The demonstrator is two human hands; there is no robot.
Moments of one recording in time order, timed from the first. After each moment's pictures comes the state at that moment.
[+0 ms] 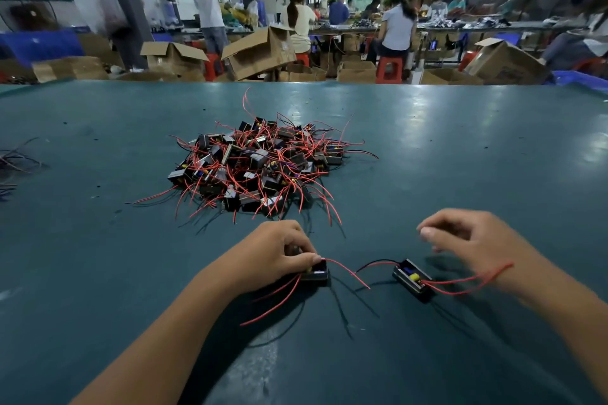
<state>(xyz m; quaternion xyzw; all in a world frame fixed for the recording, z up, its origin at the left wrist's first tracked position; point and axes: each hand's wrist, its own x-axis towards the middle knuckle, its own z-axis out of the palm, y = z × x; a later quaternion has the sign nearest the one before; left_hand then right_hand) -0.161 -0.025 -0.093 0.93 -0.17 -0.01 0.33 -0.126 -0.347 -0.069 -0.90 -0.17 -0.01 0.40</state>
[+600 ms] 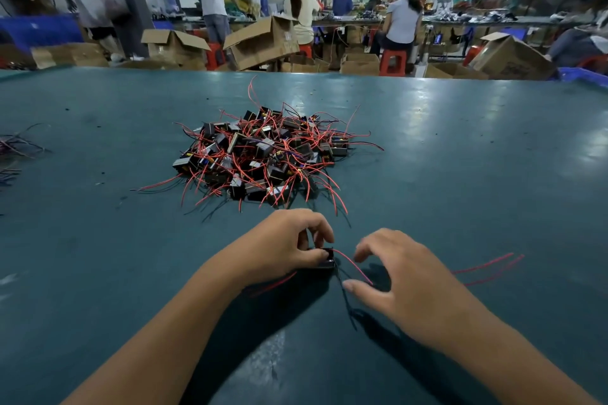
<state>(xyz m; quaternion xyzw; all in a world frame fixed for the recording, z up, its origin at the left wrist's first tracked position) -0.169 -0.036 -0.082 0.92 -0.20 0.00 0.33 -0.192 -0.262 -0.075 -0.93 -0.30 -0.06 0.23</state>
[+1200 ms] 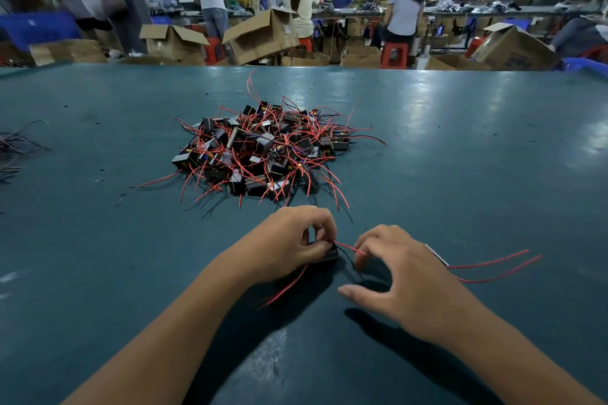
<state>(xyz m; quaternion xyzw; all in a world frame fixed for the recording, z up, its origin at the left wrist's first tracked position) -0.172 -0.042 -0.082 0.93 -0.22 0.03 0.30 -0.188 -0.264 -0.087 -0.90 -0.32 -0.04 0.28</state>
